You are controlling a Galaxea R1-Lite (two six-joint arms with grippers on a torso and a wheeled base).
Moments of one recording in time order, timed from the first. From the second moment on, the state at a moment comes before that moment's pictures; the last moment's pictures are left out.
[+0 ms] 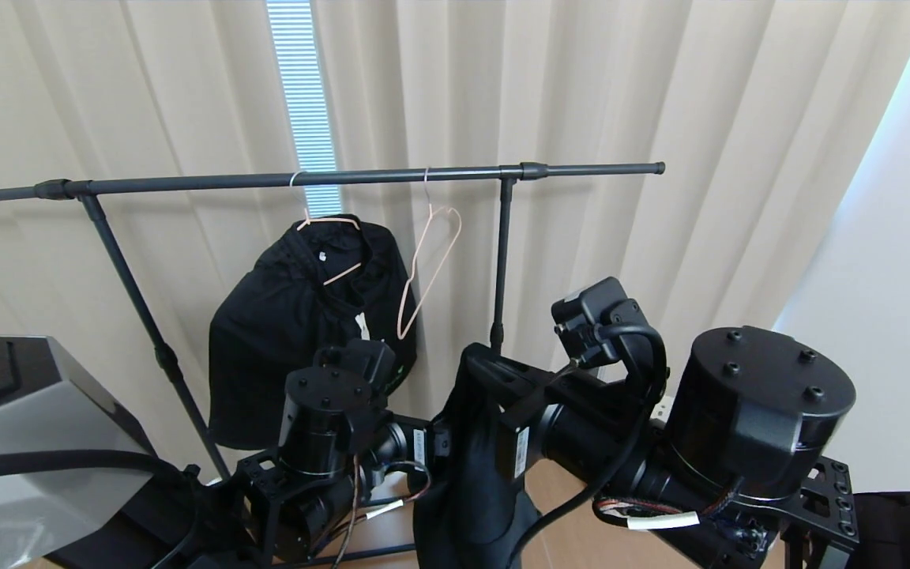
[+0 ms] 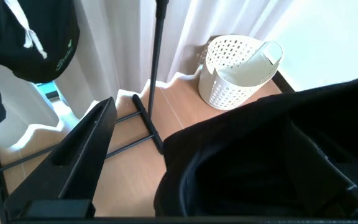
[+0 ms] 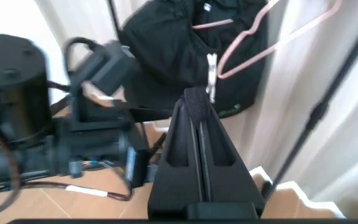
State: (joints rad) left arm -0.70 1.99 -0.57 -1.03 0.23 -0.25; right arm 0.94 1.80 -0.67 -1.06 -0.21 0.11
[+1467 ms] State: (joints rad) left arm -0.63 1.86 -0.56 -1.05 0.25 -0.20; right arm 0.78 1.88 -0.39 -1.06 -0.03 -0.38
